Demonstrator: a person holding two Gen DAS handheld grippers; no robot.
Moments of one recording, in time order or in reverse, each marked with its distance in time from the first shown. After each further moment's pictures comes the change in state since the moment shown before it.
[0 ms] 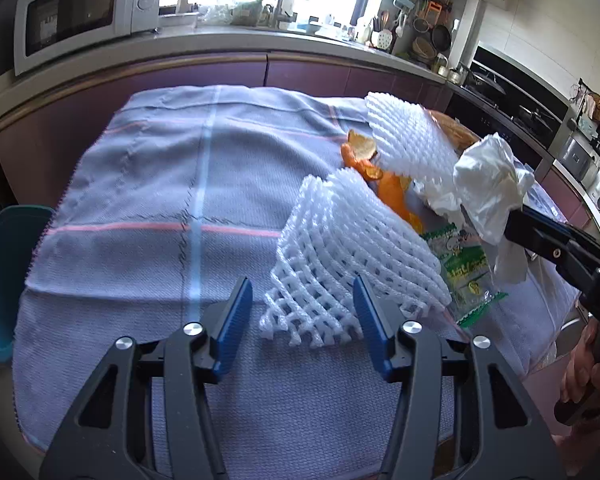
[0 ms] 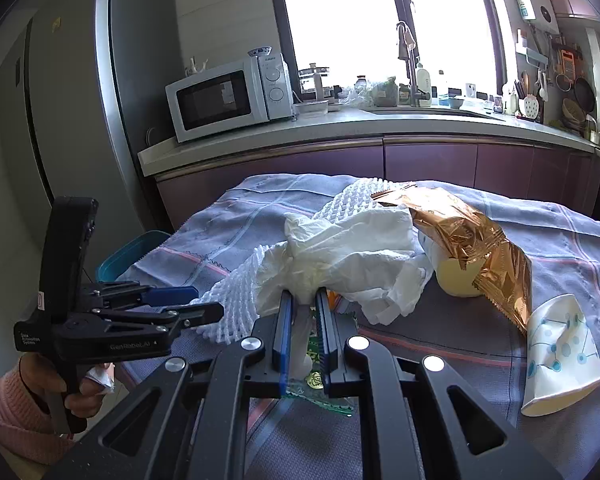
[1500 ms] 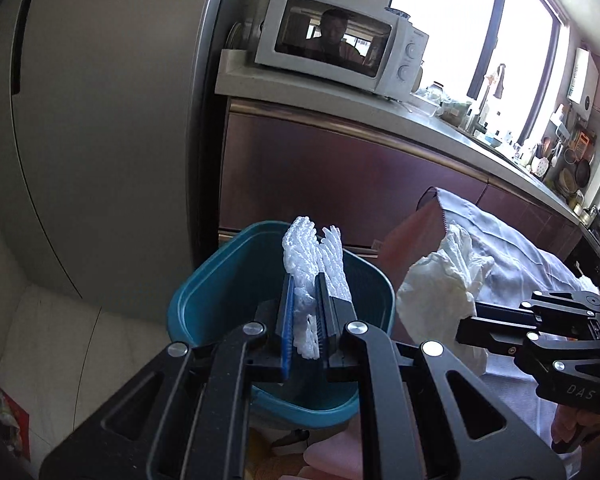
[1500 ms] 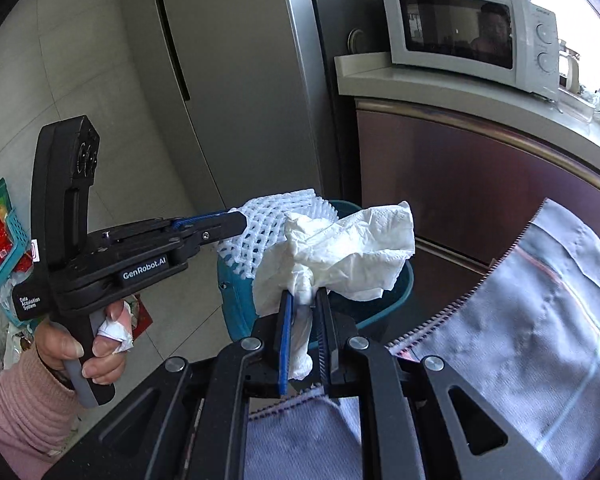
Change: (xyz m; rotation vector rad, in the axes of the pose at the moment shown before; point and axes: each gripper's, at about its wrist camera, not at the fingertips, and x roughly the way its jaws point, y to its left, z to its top) left arm -0.144 0.311 -0.011 -0.427 -0.261 0.422; right arm 0.212 0.274 0.079 -0.391 0.312 0.537
